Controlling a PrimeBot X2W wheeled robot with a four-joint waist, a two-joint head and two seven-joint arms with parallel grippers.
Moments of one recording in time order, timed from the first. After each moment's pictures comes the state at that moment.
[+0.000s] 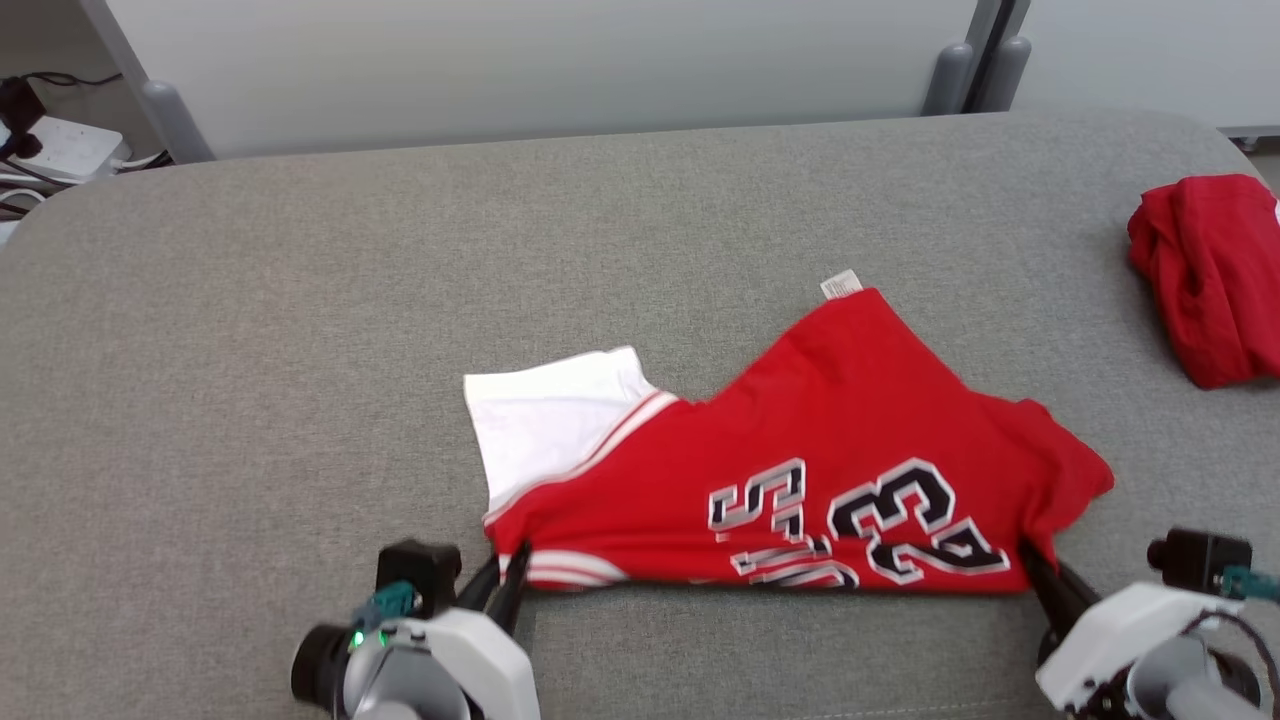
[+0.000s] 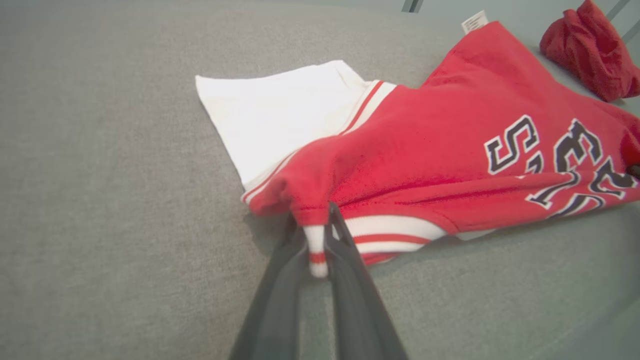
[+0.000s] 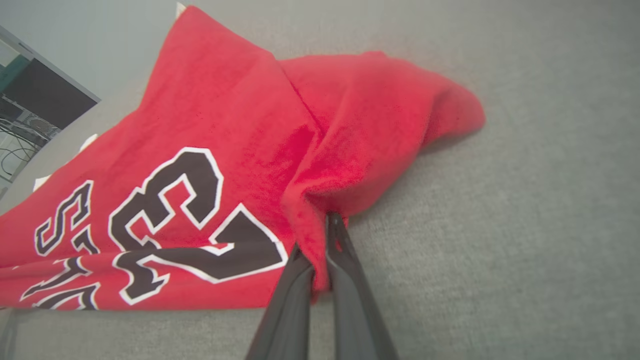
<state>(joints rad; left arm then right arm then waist) -0.26 0.21 -0.64 0.42 -0.63 0.18 -0.07 -0.39 -0.40 0.72 0.76 1.14 0.13 -0.23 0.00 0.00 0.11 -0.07</state>
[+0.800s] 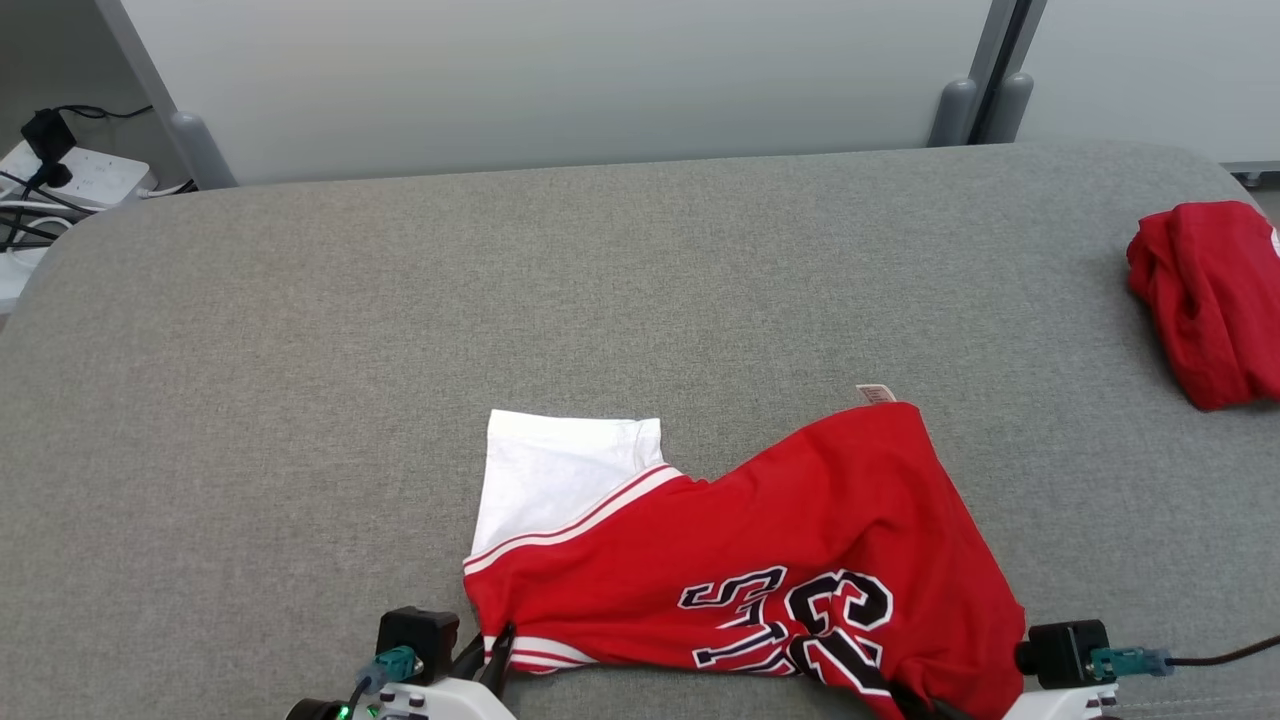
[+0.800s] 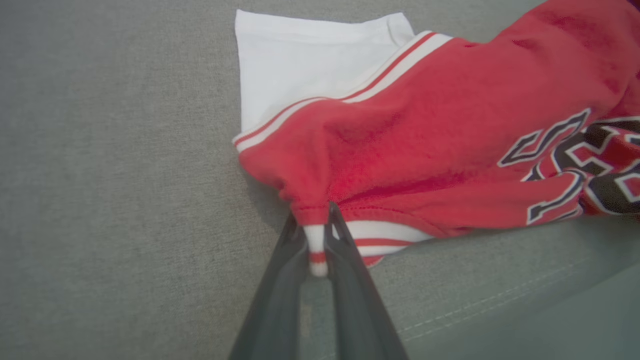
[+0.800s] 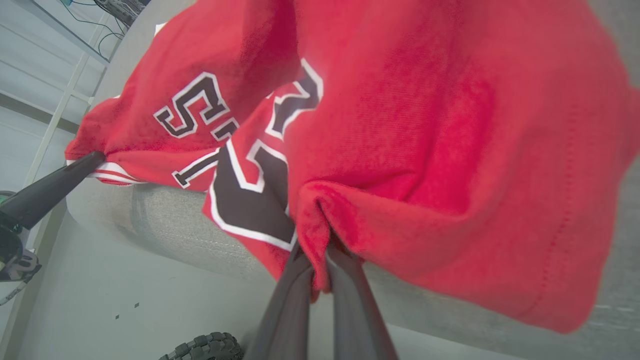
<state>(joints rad) -0.13 0.27 -0.68 0.32 -0.63 0.27 0.03 -0.18 -0.42 0.77 0.41 1.08 0.13 0.00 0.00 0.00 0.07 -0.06</state>
